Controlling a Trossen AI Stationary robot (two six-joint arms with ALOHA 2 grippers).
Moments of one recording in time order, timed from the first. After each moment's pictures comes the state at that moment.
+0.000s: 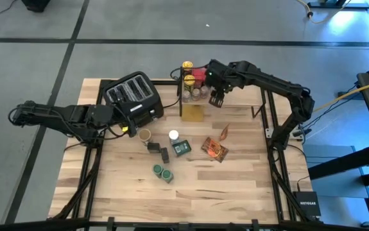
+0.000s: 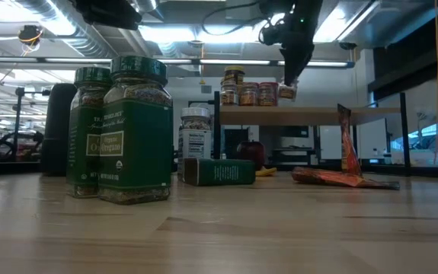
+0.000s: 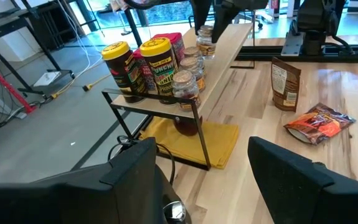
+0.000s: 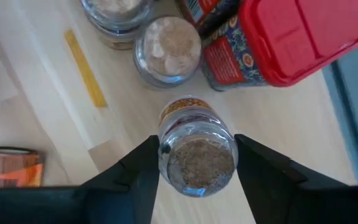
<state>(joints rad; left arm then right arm) -0.13 0.78 0.79 -0.39 -0.66 -0.01 -0.46 1.67 1.67 -1.21 0.16 -0.12</state>
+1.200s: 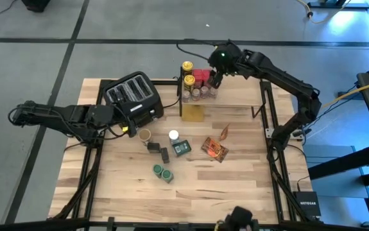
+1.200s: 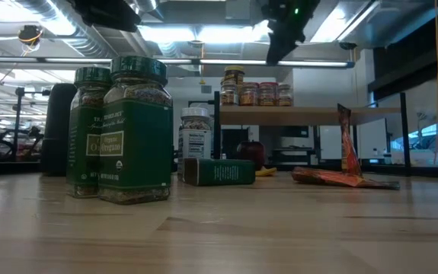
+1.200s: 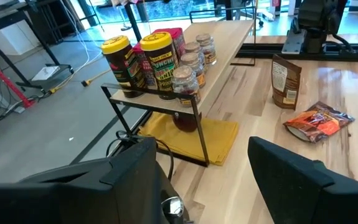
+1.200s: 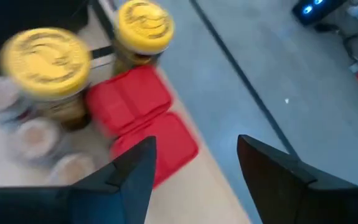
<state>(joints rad) -0.13 0.78 0.79 -0.40 -0.66 -0.04 -0.57 1.60 1.70 -0.88 0.22 -0.24</state>
